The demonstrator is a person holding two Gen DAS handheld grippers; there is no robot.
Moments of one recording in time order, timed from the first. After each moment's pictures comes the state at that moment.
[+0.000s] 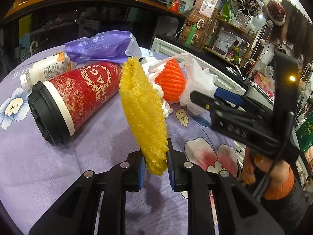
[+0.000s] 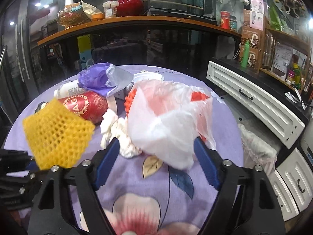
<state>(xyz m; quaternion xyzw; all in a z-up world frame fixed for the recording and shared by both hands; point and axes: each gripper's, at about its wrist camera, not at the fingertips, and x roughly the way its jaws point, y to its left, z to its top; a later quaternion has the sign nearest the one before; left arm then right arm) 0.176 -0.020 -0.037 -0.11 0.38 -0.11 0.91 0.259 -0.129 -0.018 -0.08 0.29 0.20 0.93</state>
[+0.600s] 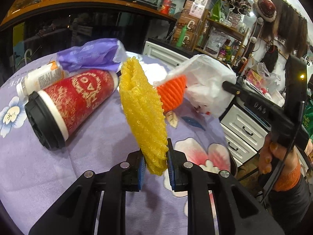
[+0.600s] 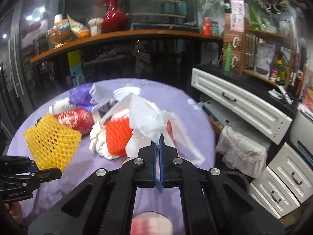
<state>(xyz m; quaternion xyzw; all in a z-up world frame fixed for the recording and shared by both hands) 0.165 -0.032 -0.027 -0.09 0.36 -0.13 0.92 0.232 -0.202 0.020 -0.03 0.25 0.16 0.95</state>
